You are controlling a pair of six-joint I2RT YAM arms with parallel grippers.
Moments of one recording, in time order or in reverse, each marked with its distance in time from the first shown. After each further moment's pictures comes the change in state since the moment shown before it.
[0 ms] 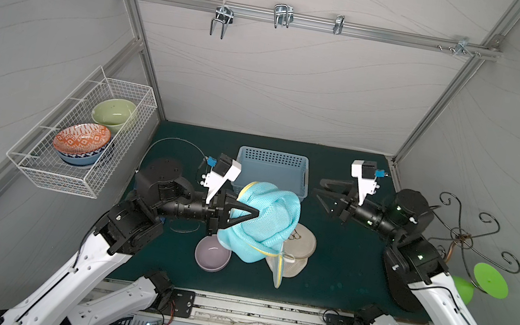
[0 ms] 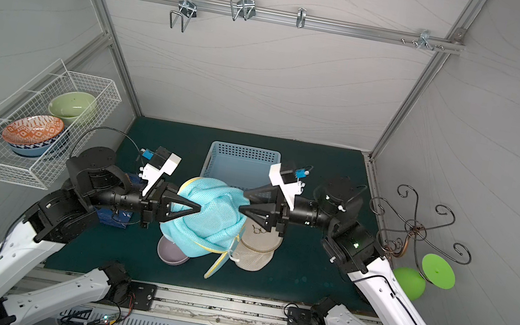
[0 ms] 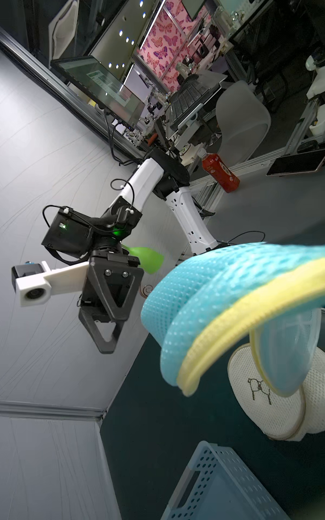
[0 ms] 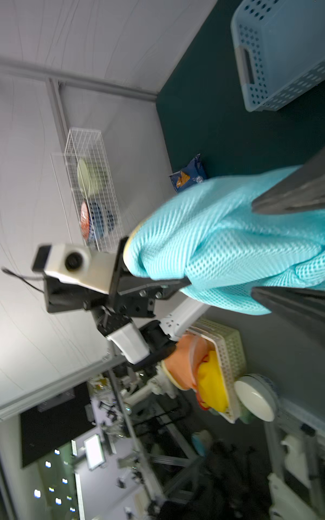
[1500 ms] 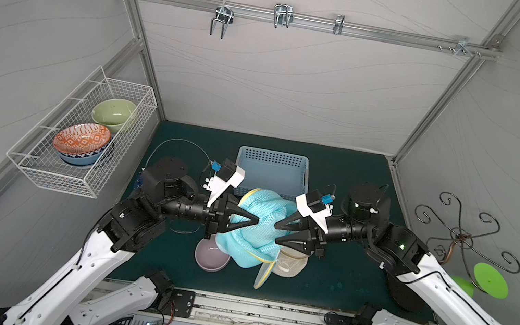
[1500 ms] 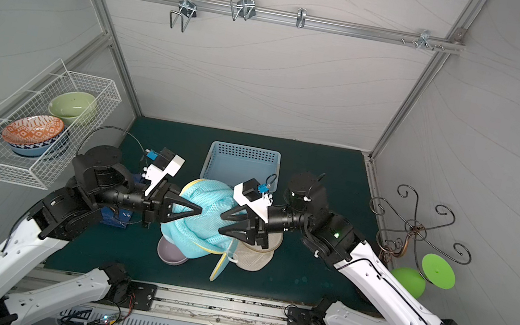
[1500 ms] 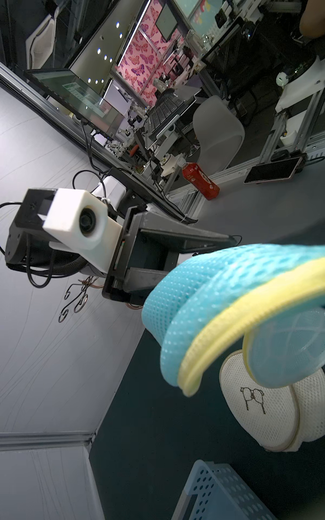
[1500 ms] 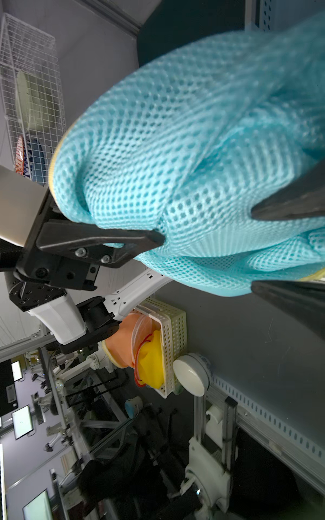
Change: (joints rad) left arm -0.162 -0.040 0.055 0.090 -0.023 0.029; right arm 0.009 0.020 -0.207 0.402 -0.147 0.347
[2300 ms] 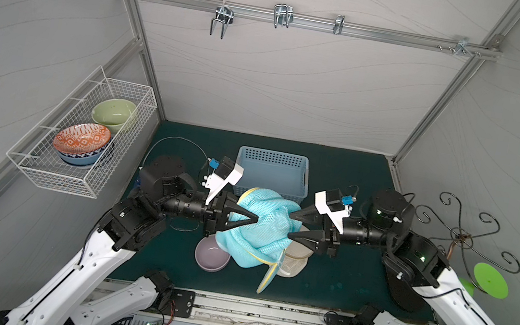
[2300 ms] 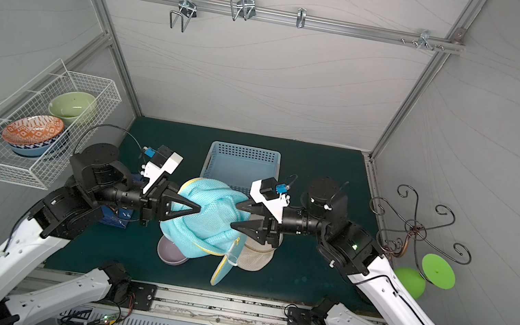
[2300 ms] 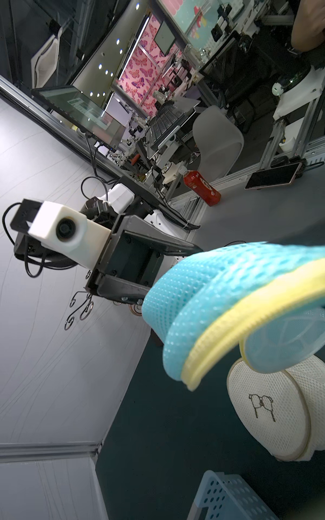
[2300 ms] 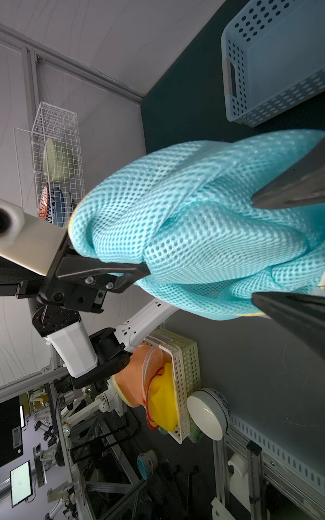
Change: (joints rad) left arm 0.033 -0.053 0.126 -0.464 -0.140 0.417; right arm -0.093 -0.246 0.114 -0.420 0.190 -0.256
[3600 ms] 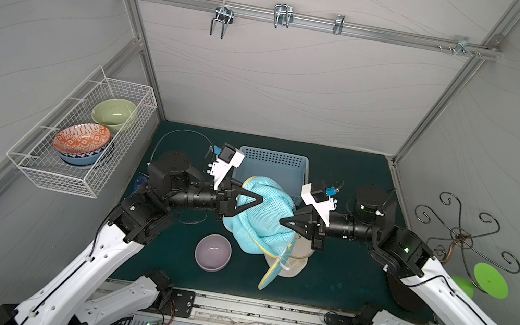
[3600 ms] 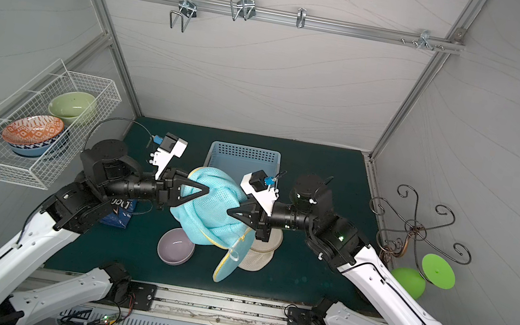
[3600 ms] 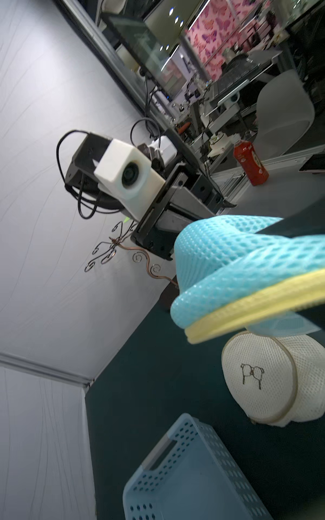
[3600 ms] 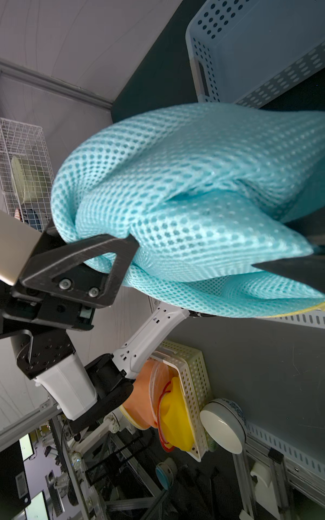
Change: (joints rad) left arm 0.040 0.027 -0.002 0.024 0.122 0.001; right arm 0.219 0.066 0.089 -0.286 0.110 -0.330
